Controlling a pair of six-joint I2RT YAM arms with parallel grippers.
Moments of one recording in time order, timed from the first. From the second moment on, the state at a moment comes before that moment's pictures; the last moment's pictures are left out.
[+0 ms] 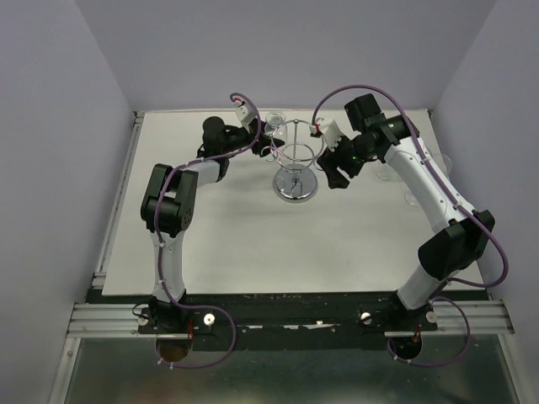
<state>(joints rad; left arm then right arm) -0.25 2.14 1.38 0.94 0.93 -0.26 0.41 1.68 1.76 -1.17 -0.30 -0.58</state>
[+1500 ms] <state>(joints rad) -0.07 1.86 1.25 0.46 0.70 -0.42 0.42 1.58 1.70 -1.11 -0.24 -0.66</state>
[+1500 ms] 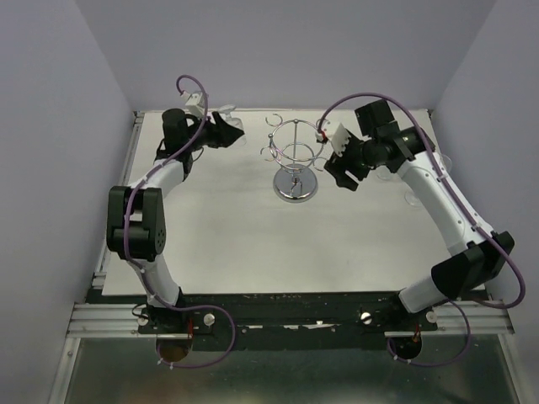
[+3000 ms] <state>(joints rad) -0.03 1.67 0.71 0.20 1.16 -1.13 0.91 1.50 0.71 0.50 -0.28 -0.45</state>
